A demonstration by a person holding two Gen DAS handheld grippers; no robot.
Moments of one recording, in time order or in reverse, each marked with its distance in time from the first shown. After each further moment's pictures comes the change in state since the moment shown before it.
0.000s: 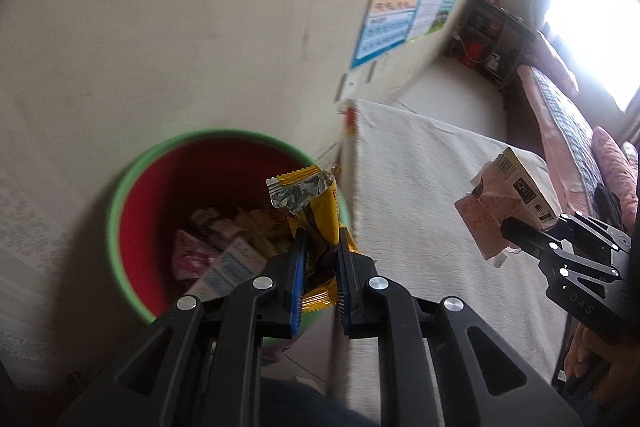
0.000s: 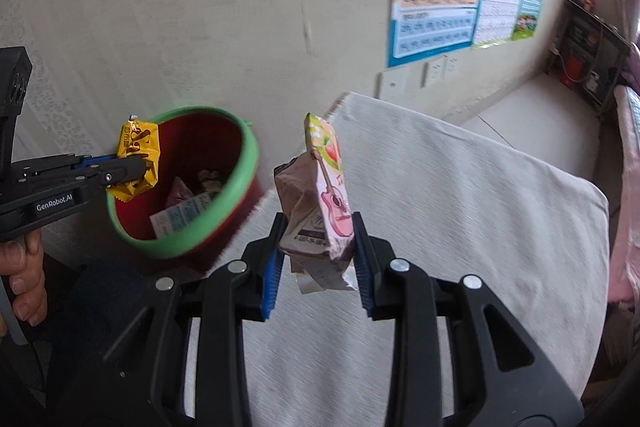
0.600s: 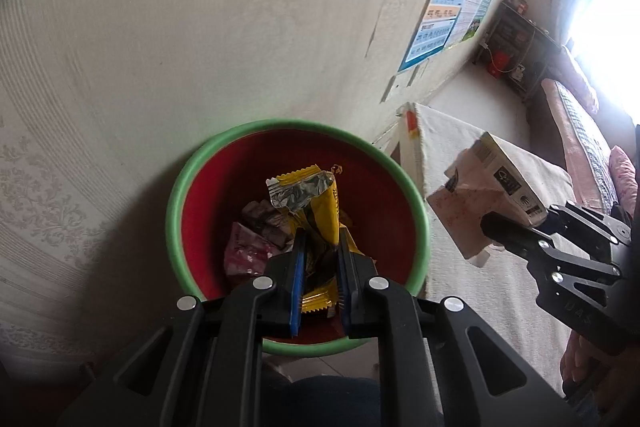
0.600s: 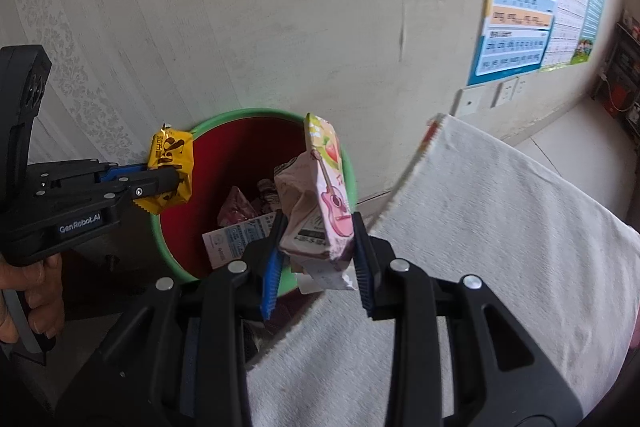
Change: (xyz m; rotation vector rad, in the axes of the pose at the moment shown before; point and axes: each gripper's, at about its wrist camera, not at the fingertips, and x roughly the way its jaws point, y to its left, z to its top) left arm -0.001 0.071 -0.002 -0.066 0.016 0.049; right arm 0.049 0.074 0.037 -0.104 0.030 0.128
